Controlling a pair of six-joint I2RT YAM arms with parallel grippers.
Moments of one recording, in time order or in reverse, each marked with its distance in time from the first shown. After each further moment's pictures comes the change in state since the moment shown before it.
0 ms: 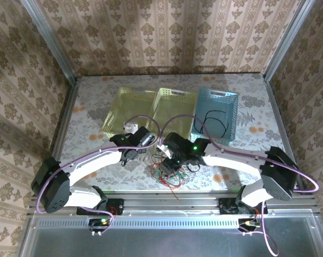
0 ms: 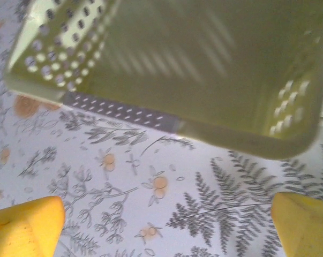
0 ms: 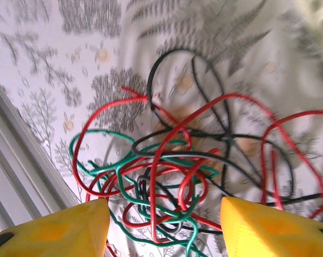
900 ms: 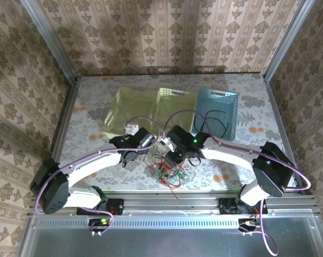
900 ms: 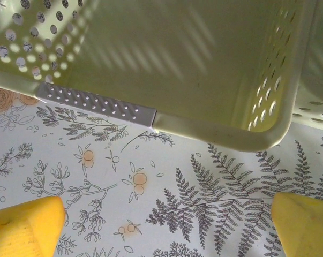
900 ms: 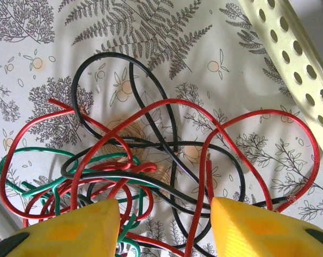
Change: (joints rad) left arm -0.015 -0.017 -0.024 0.066 0.046 -0.007; right arm -0.105 0.040 0.010 0.013 0.004 -0.034
